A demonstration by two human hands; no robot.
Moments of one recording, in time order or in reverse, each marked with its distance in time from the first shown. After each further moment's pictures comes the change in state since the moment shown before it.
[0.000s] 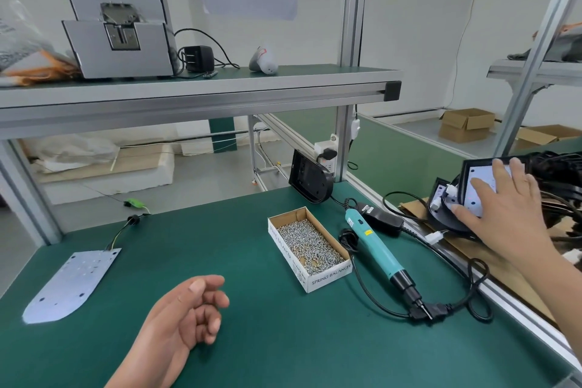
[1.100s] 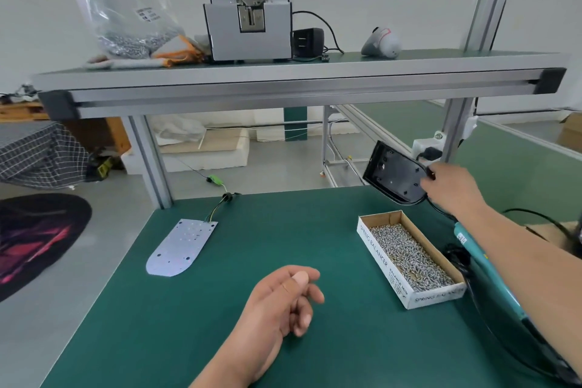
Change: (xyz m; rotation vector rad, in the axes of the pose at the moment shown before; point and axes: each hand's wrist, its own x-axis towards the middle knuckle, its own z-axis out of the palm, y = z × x) left_hand -0.011 0.013 0.007 0.032 -0.015 -0.014; right_hand 0.111 -0.271 0.045 0.551 -0.408 0.024
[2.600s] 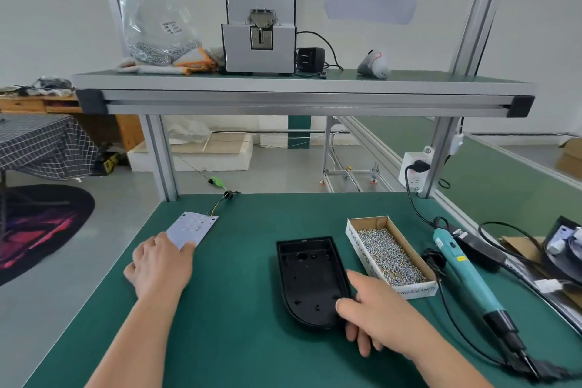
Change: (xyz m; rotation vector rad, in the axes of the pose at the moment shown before) left_hand 0.017 0.048 -0.134 1.319 1.010 -0.315; right_hand -0.242 -0.081 -0.008 0.519 -0.833 -0.143
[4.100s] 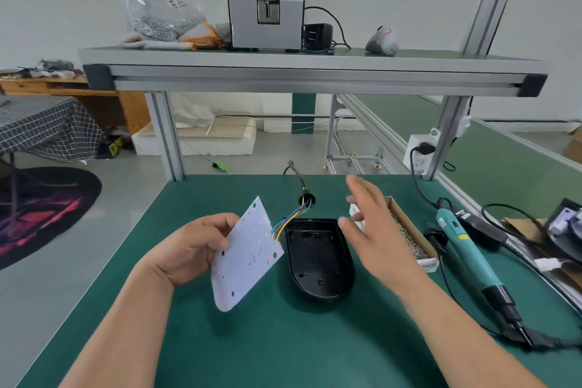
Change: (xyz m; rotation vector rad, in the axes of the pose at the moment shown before) left_hand -0.039 0.011 -0.048 -1.101 -1.157 0.352; right_hand 0.025 -0.022 -0.016 -0.070 0.540 -0.483
